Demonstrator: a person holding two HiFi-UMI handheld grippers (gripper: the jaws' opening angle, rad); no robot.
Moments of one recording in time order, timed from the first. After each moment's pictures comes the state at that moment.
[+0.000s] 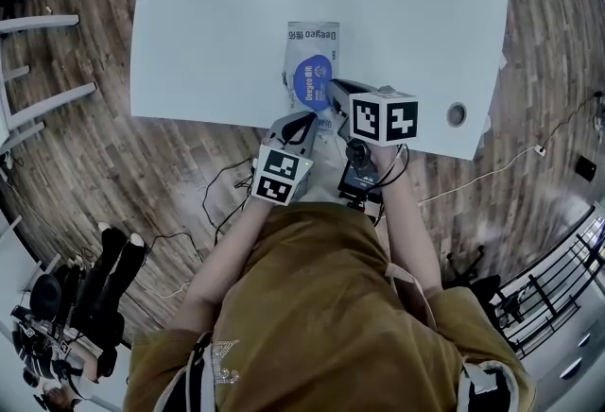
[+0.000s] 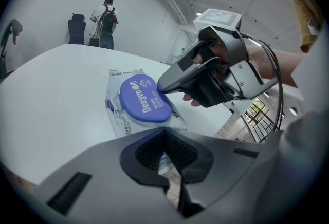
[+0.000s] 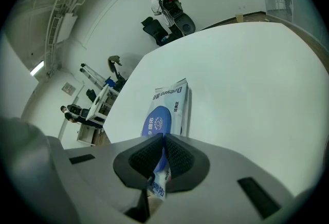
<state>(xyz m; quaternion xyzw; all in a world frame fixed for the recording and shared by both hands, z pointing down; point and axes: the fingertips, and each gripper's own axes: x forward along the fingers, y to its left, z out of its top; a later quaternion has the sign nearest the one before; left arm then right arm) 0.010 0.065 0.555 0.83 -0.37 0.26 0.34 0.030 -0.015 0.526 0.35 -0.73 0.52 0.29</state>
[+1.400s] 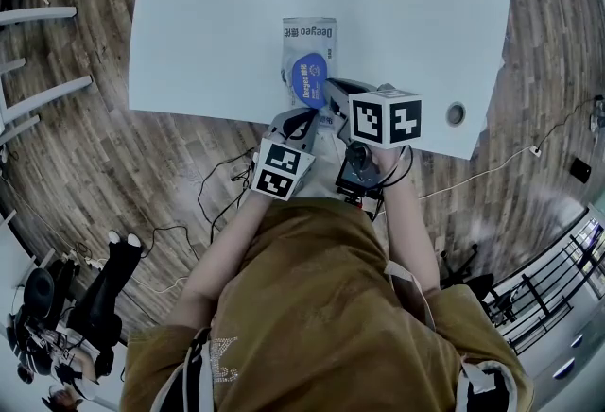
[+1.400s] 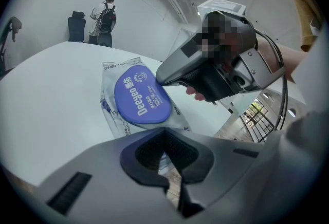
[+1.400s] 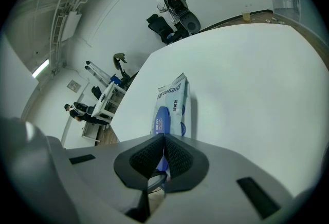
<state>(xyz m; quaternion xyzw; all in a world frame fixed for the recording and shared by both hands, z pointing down) 0.021 0.067 0.555 0.82 -0.36 0.26 0.35 0.026 -0.009 0.508 0.32 -0.74 0.52 0.29</state>
